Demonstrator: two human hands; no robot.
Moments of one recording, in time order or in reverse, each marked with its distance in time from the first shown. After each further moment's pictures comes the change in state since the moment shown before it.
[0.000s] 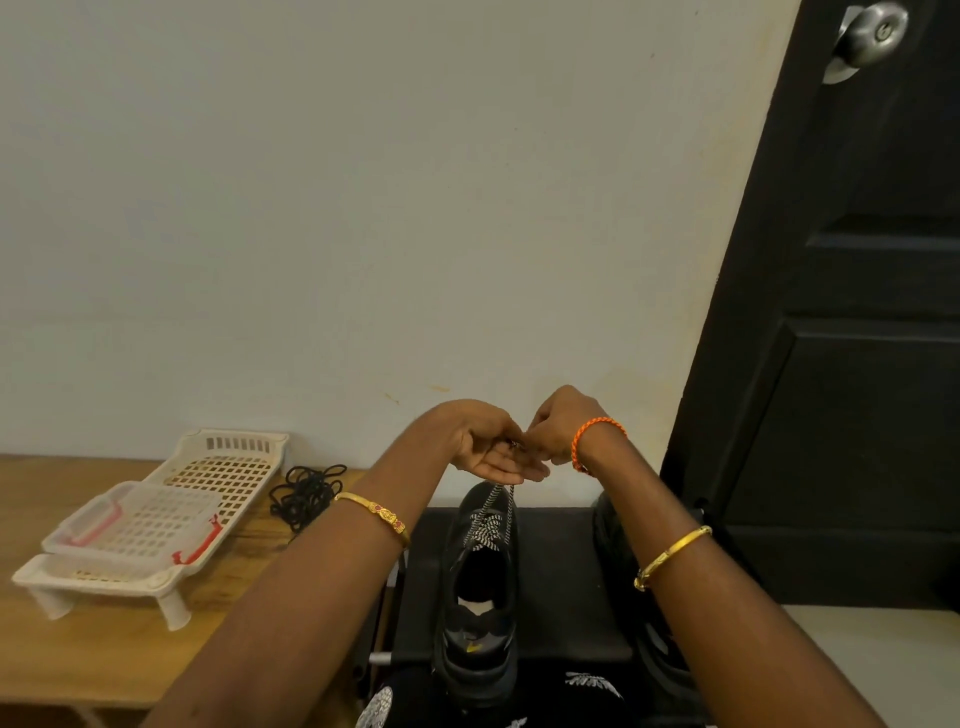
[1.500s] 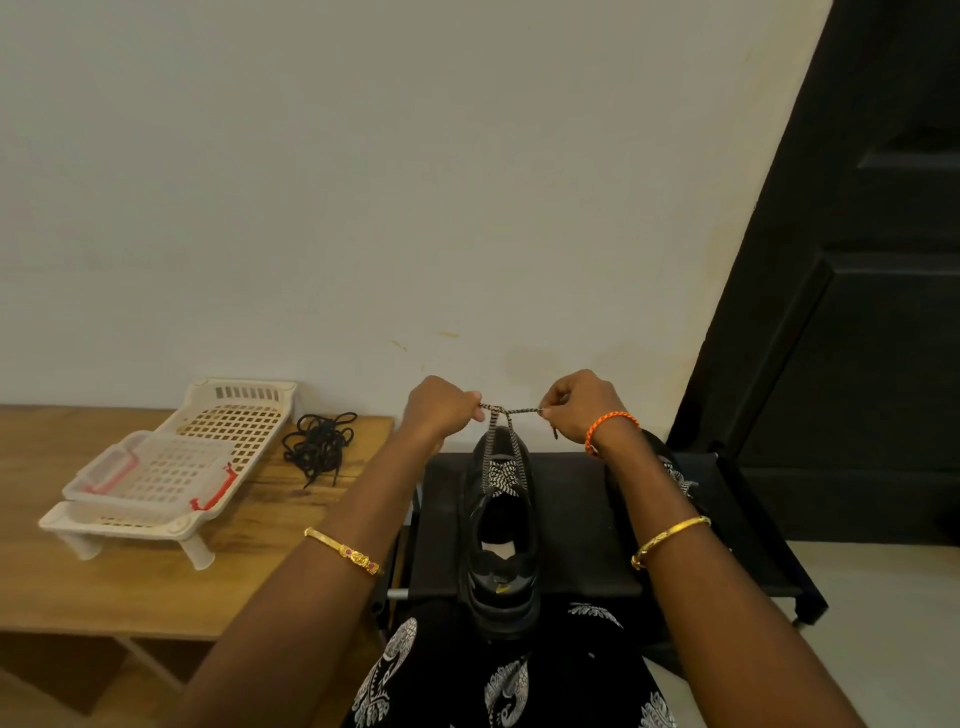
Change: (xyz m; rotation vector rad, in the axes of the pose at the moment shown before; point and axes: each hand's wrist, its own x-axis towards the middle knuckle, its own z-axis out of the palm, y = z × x) left_hand 0.014 -0.060 -0.019 0.171 0.698 0.310; right_hand 0.009 0.037 0.041 0.140 0.060 -0.026
